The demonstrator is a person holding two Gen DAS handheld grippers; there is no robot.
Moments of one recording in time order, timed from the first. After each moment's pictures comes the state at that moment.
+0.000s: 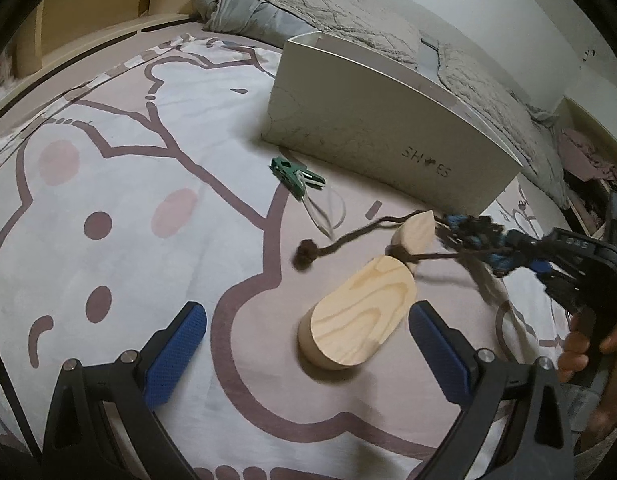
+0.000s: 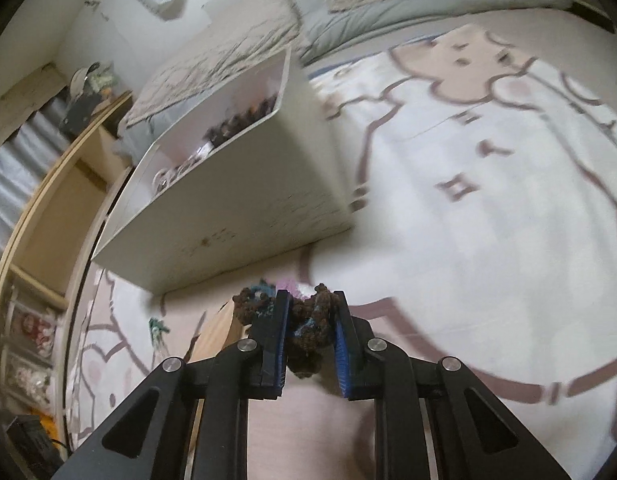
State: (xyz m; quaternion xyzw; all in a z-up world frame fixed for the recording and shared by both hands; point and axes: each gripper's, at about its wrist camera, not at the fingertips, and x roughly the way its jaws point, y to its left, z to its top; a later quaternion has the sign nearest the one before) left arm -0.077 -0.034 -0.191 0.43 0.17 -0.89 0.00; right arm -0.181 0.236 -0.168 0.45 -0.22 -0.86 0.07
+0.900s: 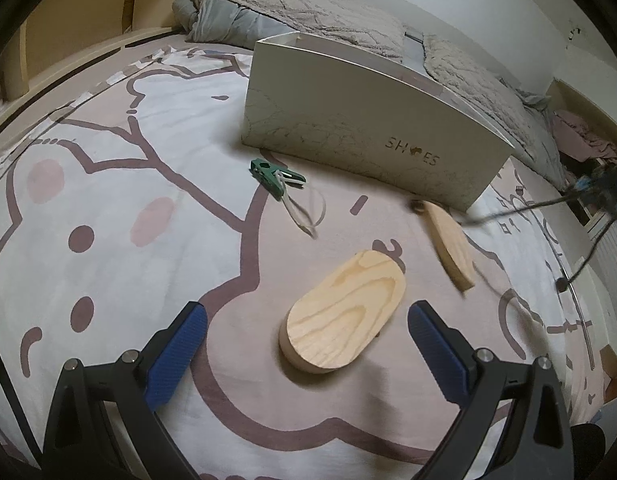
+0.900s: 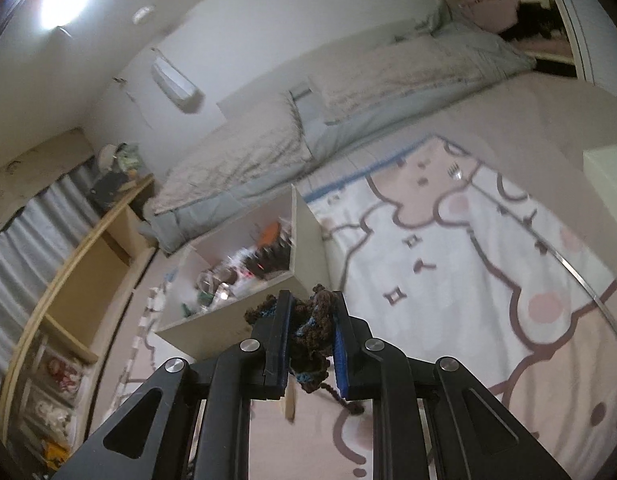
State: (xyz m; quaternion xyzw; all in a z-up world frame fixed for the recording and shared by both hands) left arm -0.081 -0.019 -0.192 0.42 0.14 -0.90 0.00; right arm -0.106 0.293 -0.042 0.30 -0.24 -0.92 0.05
